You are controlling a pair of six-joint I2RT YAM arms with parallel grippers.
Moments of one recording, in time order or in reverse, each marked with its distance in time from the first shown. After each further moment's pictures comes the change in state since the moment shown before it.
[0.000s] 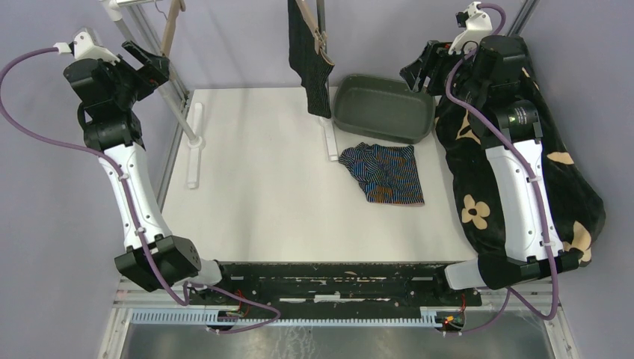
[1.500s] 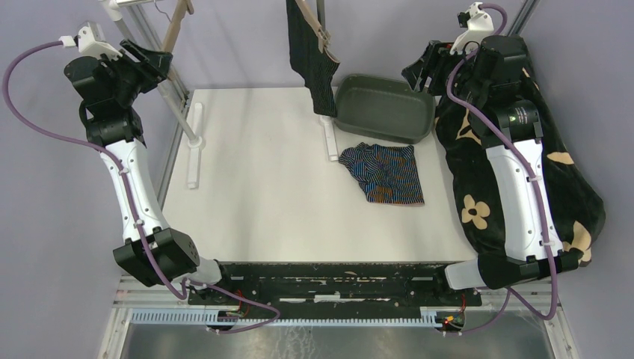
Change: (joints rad) left arm 0.001 0.042 -0.014 0.139 0.165 -0.069; right arm -0.013 0.000 -0.006 0.000 0.000 0.000
